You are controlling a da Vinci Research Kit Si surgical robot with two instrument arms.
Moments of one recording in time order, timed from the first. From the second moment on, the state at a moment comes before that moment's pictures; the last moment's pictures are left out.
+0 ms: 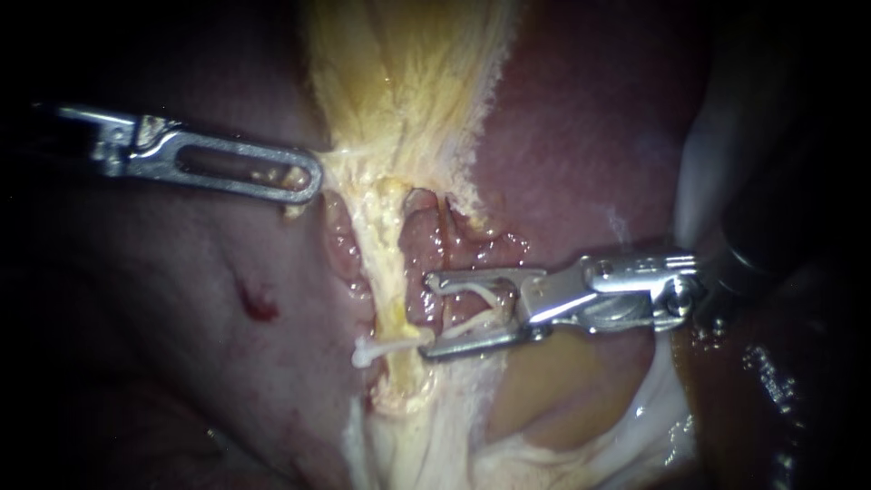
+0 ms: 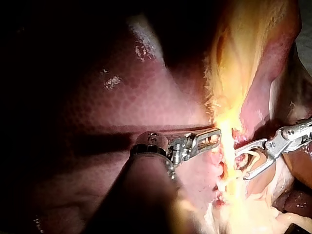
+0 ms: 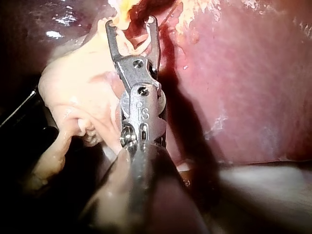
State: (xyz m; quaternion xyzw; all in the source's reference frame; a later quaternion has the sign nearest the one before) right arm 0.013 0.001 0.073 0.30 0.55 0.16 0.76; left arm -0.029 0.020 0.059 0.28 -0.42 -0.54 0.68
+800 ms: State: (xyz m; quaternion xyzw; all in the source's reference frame) right arm 0.018 0.001 0.074 0.36 0.59 0.14 0.71; left arm -0.029 0.020 0.059 0.28 -0.42 -0.54 0.68
